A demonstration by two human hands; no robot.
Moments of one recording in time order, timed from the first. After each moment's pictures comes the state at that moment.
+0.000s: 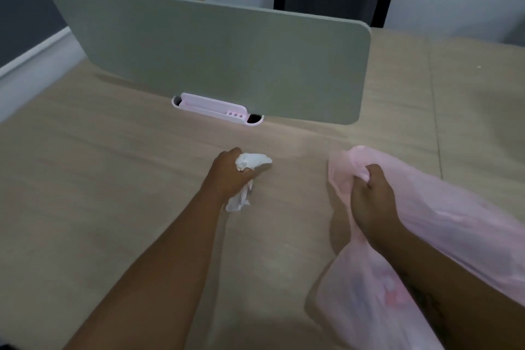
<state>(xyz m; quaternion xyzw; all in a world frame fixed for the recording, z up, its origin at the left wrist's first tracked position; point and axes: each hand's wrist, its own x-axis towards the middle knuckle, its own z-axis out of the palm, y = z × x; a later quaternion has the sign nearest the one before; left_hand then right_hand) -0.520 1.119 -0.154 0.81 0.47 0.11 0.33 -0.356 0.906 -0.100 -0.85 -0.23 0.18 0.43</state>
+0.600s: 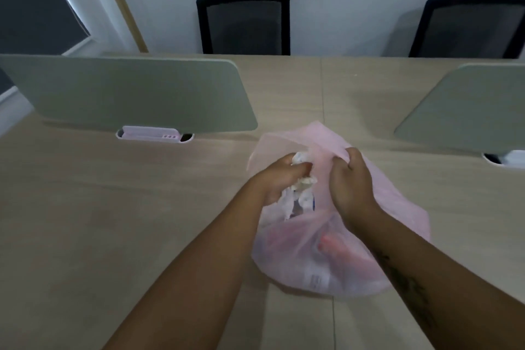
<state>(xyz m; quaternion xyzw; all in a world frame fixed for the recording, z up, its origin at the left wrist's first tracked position) -0.360 0.858 -0.031 0.66 0.30 -0.06 0.69 -0.315 0.728 0.007 -0.80 -0.15 0.14 0.56</state>
